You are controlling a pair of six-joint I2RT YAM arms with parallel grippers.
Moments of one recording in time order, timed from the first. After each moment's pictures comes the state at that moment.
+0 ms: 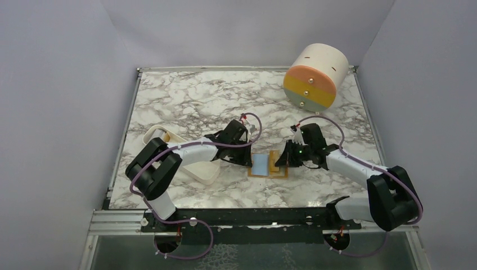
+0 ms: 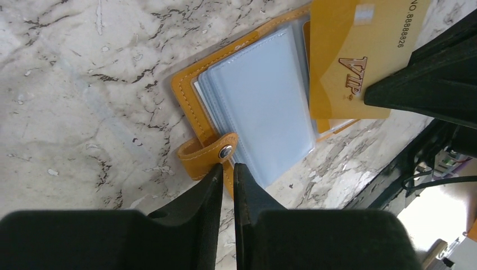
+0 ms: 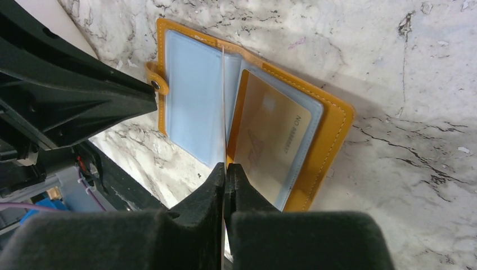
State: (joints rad) left arm -0.76 1.67 0.89 -0.16 0.34 -0.51; right arm 0.40 1.29 0.56 -0.20 -0.46 0.53
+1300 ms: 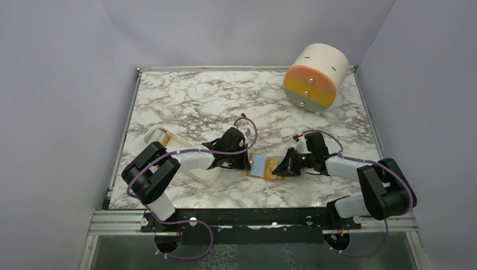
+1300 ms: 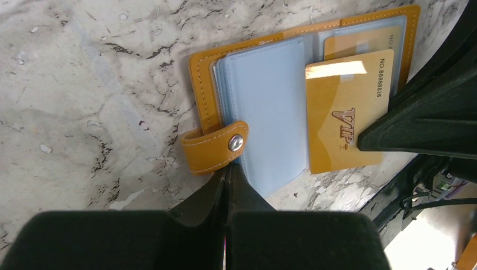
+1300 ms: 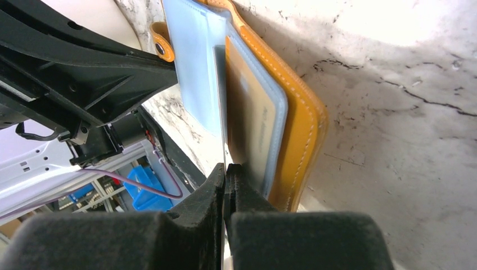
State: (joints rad) left arm -0.80 1.63 0.75 -0.01 0.25 -0.63; right arm 0.32 1.38 0.39 0.05 -0.75 0.74
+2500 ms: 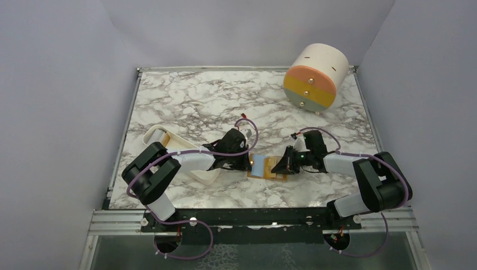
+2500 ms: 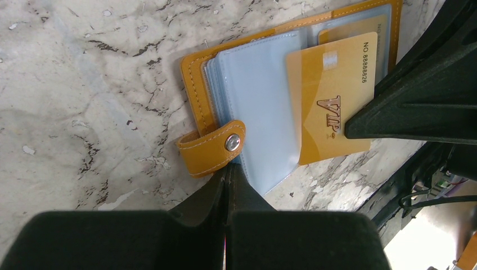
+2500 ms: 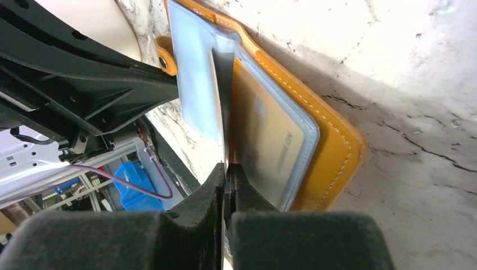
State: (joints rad) left arm -0.81 1.63 0.74 0.01 0.25 -0.64; right arm 0.31 1.45 0.42 0.10 -0.76 0.68
